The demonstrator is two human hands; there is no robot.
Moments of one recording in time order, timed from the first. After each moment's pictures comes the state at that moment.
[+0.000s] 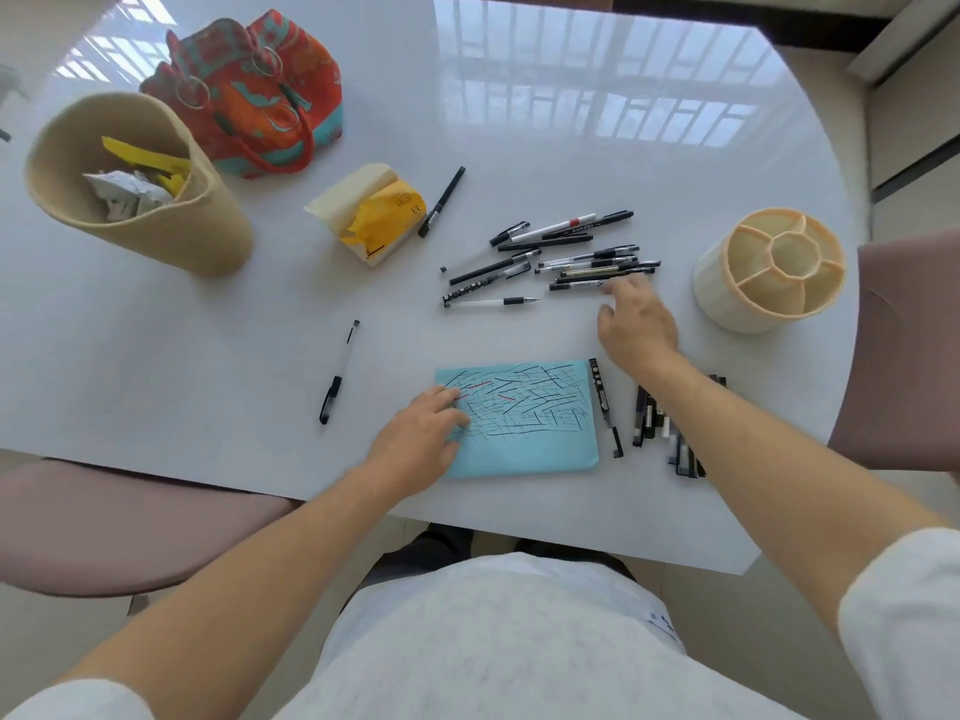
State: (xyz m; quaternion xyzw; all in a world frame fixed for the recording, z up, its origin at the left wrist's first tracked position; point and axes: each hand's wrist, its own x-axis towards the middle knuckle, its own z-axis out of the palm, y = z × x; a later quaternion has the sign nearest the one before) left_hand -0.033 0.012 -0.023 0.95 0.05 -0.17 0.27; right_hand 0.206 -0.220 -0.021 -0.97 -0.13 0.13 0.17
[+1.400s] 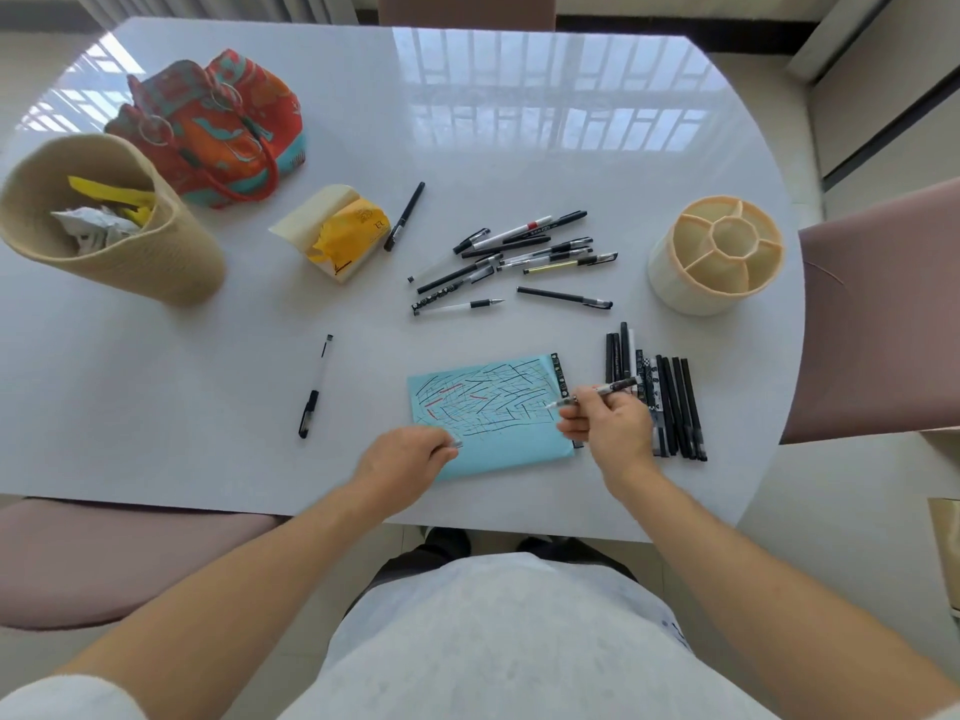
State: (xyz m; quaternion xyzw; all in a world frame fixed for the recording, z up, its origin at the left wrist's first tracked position) left_hand -0.041 -0.004 -0.013 0.95 0.04 -0.19 0.25; right_hand 0.062 -0.257 0.000 -0.69 0.23 0.21 0.65
